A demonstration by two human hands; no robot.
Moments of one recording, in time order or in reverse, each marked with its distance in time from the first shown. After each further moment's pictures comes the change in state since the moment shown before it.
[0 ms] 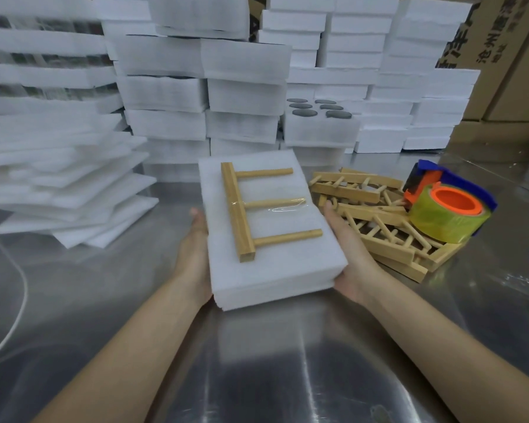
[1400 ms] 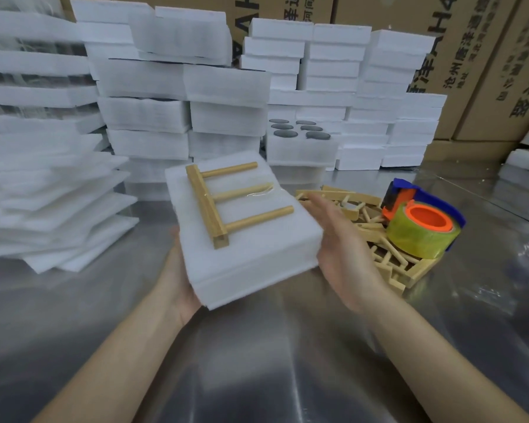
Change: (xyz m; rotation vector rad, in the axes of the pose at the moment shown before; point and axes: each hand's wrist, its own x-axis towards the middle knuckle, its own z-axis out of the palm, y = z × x) left_hand 0.013 -0.002 0.007 -0.187 -0.101 0.014; right_hand -0.007 -0.020 0.000 -0.145 0.050 -0.491
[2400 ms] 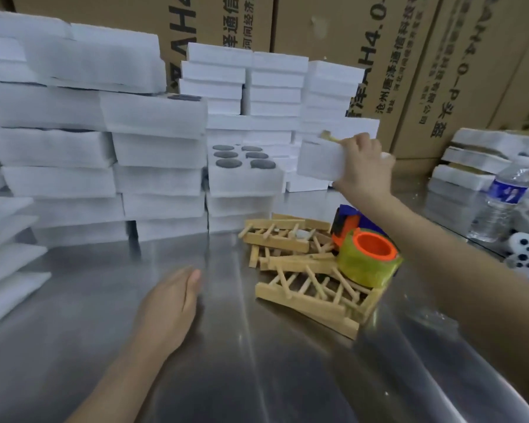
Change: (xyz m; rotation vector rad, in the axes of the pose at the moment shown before) left_hand 0.075 -0.045 0.017 1.464 -0.163 0.750; right_hand 0.160 -0.105 -0.131 -1.900 0.552 -0.319
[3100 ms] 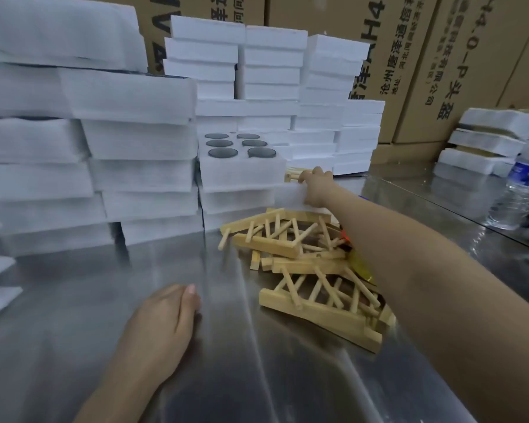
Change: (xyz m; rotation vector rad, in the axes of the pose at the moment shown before) left_hand 0.002 -0.005 0.001 -0.015 -0.043 0.045; right_hand 0.041 -0.029 0.148 0.075 -0.637 -0.004
